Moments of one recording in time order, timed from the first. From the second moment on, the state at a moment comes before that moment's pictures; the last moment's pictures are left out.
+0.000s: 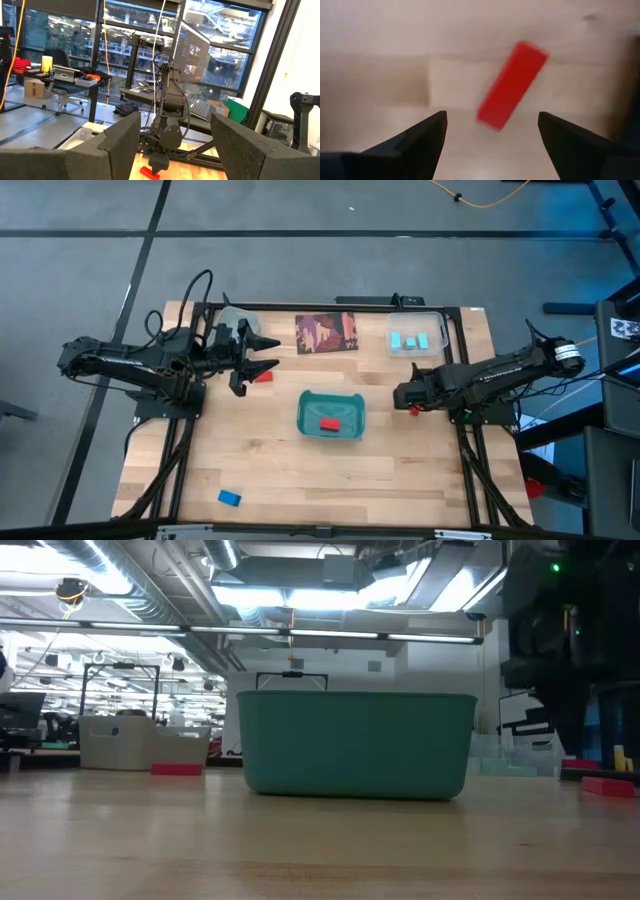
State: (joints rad) left arm -0.04 0.83 0.74 0.33 -0.14 -0.18; right arm 0.14 1.19 0.64 -0.97 0.07 1.70
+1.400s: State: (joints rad) left arm -0.04 0.83 0.74 0.33 -0.17 -0.18; right arm 0.14 1.20 0.46 -0.83 0.19 1.88
